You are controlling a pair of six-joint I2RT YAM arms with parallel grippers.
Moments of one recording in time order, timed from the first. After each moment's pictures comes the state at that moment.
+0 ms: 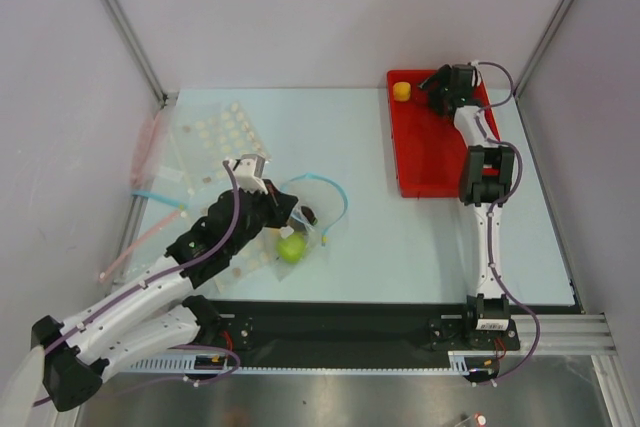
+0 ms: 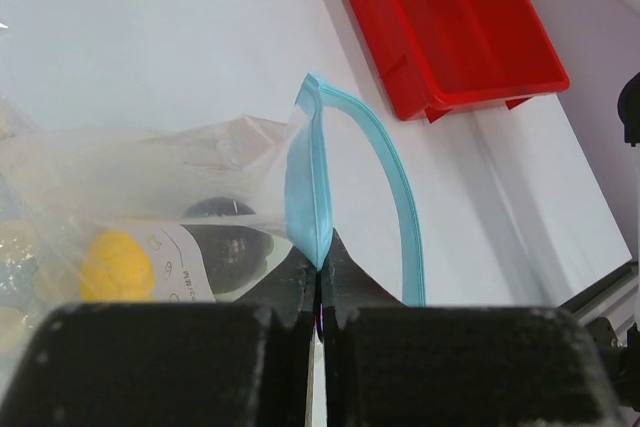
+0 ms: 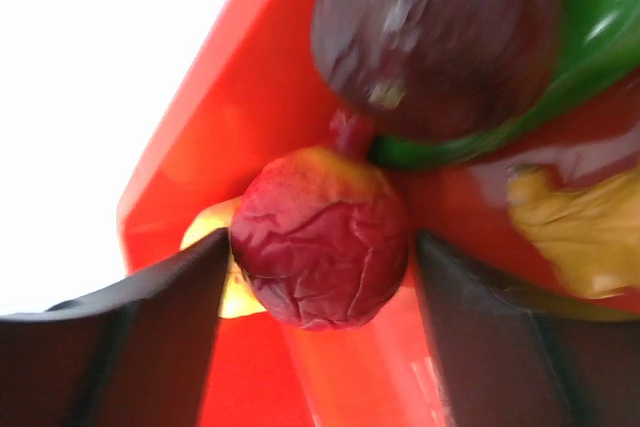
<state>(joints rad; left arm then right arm) -0.77 0.81 0.65 -0.13 -0.23 -0.58 -0.03 2.74 2.45 -0.20 -0.15 0.88</state>
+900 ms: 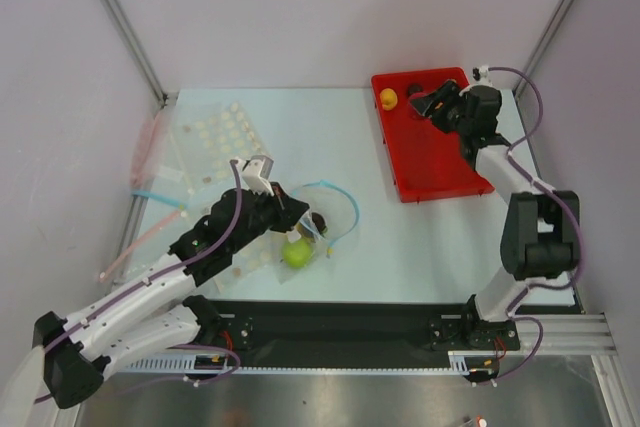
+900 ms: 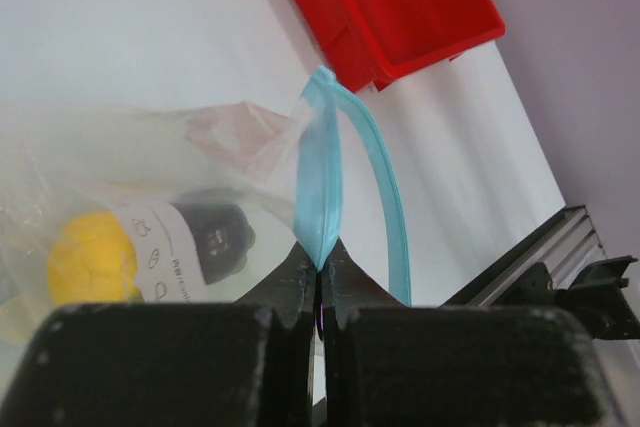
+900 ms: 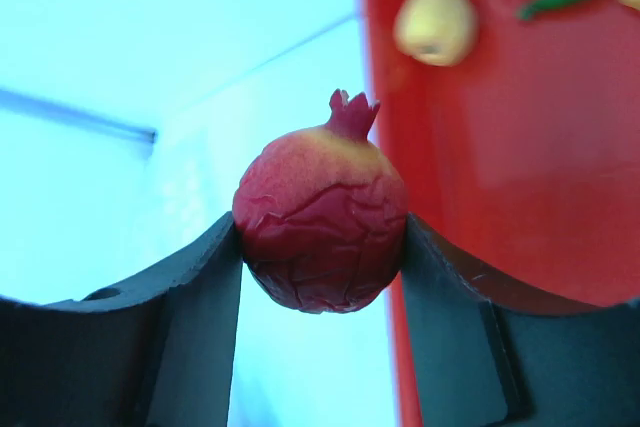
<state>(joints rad) -0.77 0.83 0.65 -0.12 -0.09 -0.64 0.05 1.73 1.22 0.21 -0.28 0.72</state>
